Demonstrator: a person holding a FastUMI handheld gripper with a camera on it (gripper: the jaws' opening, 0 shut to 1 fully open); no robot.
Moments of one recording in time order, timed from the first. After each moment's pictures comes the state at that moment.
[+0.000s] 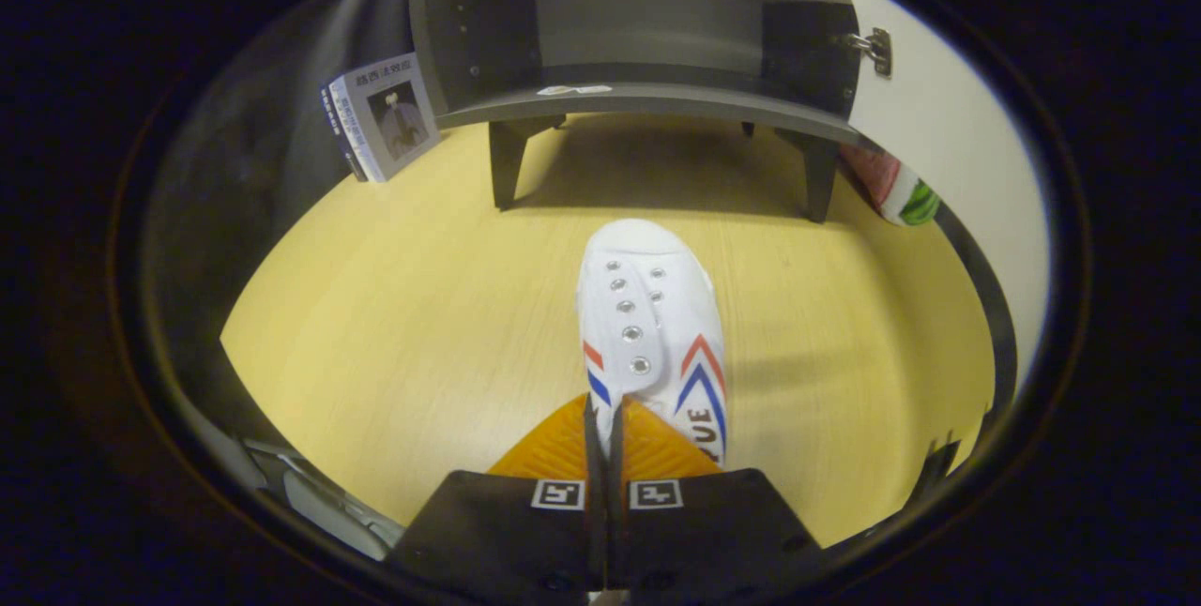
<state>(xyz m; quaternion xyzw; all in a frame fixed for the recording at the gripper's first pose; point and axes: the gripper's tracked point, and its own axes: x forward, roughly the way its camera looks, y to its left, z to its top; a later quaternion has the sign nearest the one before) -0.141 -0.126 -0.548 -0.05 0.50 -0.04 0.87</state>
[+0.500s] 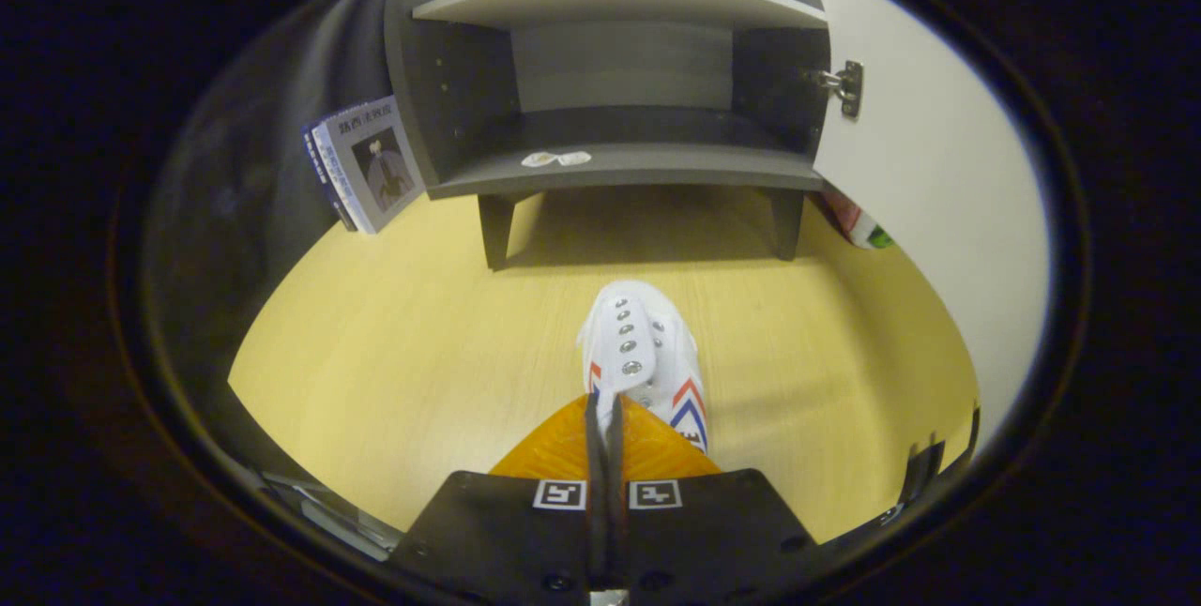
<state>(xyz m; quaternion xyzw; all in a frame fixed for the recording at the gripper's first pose) -0.112 -0.123 -0.496 -0.03 0.45 -0.08 0.89</state>
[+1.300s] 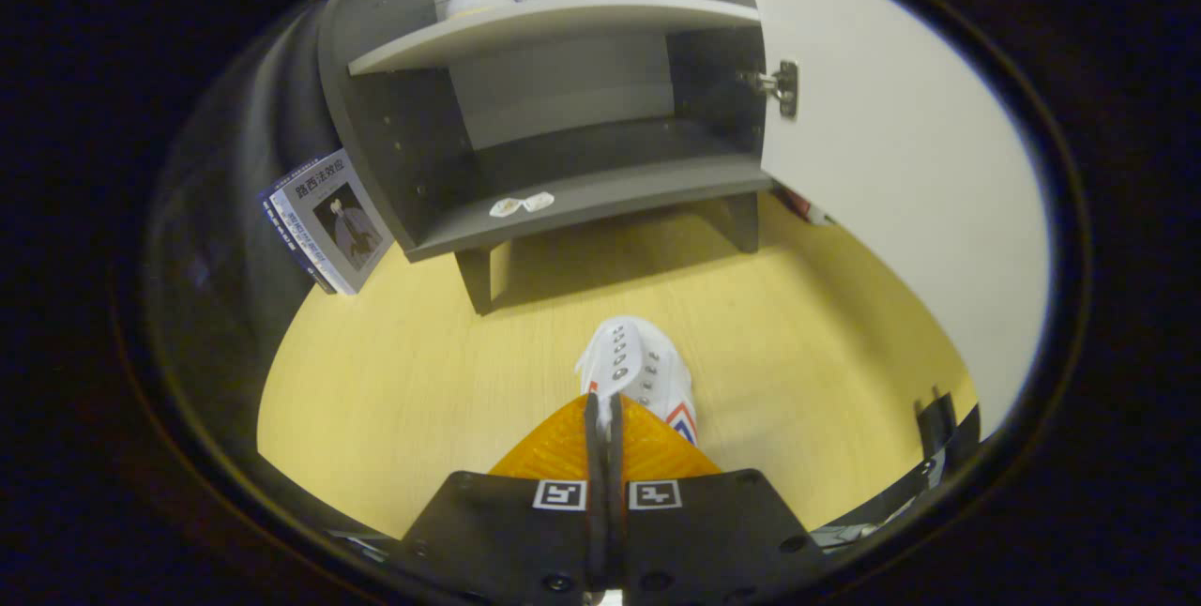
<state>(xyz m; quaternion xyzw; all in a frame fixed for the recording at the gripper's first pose) -0.113 -0.112 -0.485 0.03 0.44 -0.15 0.89</state>
